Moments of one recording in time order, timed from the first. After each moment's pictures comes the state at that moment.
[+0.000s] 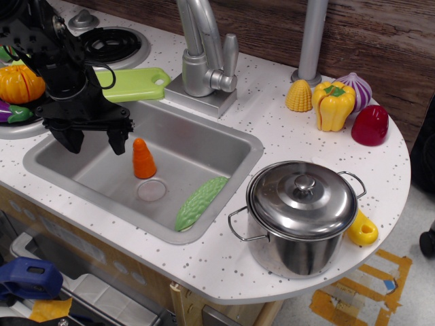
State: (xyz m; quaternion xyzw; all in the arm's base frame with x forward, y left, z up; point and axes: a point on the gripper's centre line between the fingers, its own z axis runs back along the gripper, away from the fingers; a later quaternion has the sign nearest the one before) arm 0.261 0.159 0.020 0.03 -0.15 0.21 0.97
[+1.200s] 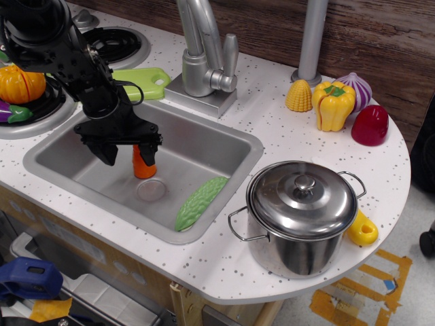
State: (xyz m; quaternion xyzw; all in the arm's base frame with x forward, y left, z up) arm 0.299 0.146 -0.024 -0.01 -0.17 0.19 0.97
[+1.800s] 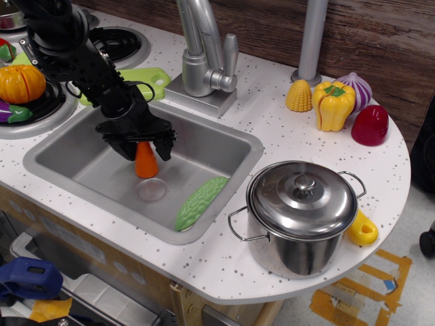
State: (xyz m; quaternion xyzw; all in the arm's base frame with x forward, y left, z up) arm 0.327 0.144 -0.044 -0.05 -0.18 0.18 0.97
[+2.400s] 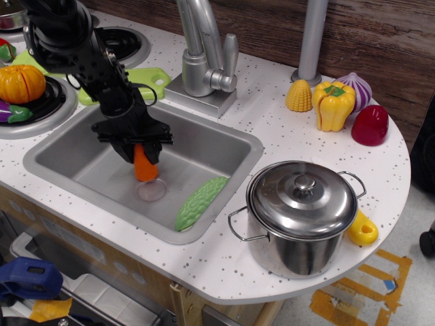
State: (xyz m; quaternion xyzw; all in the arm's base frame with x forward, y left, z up) arm 0.314 0.149 -0.028 0.00 -0.13 0.16 0.98
